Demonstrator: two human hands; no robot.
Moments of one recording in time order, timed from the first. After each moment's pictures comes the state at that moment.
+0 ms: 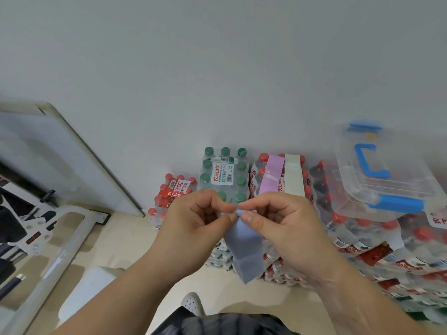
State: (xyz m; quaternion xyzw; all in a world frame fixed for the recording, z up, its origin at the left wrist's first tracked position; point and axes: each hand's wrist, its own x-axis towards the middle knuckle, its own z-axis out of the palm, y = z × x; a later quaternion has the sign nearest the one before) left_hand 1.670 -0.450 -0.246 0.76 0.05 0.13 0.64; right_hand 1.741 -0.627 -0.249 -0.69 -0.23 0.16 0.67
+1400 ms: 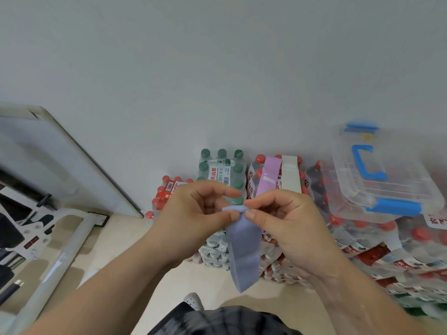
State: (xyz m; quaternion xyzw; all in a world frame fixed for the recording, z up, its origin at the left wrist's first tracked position) left_hand 1.698 -0.441 -0.223 0.75 0.05 0.03 0.66; right_hand 1.757 -0.628 -0.239 -0.68 -0.17 0.17 0.69
